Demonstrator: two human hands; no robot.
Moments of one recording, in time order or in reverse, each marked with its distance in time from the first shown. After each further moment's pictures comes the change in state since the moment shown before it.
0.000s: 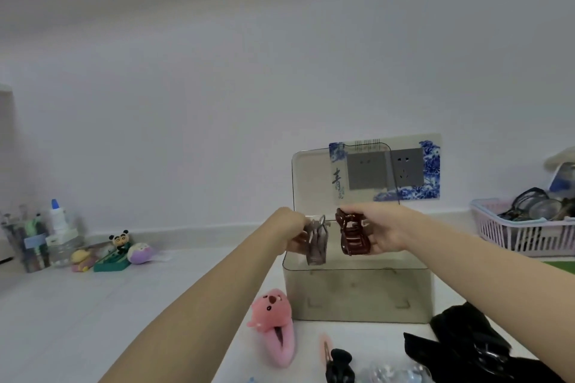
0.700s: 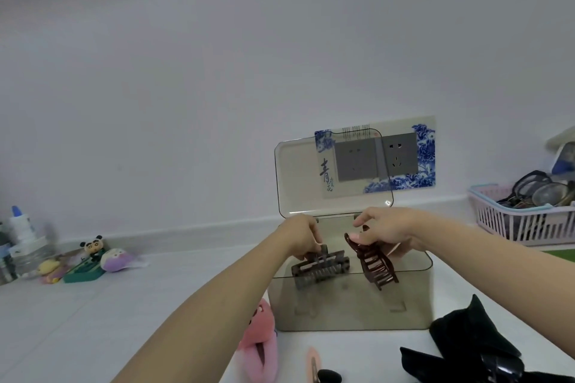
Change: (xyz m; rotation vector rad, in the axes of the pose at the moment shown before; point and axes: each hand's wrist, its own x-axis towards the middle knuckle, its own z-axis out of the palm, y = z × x) left_hand 0.072 -0.022 0.042 0.664 -0.139 0.181; right_hand 0.019 0.021 -0.040 -0.591 0.041 -0.089
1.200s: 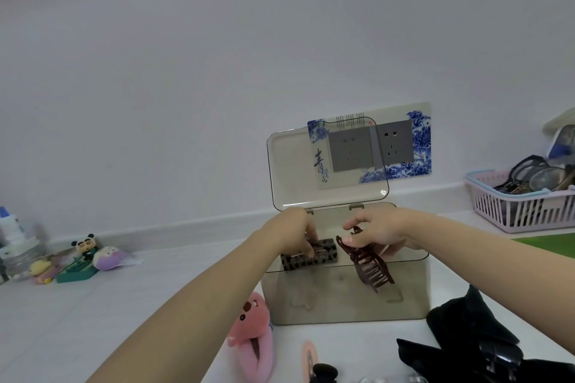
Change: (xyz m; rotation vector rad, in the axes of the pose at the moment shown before) left_hand 0.011 -0.010 0.000 0.459 0.008 0.248; right_hand 0.011 0.012 0.008 -0.063 -0.054 -0.033
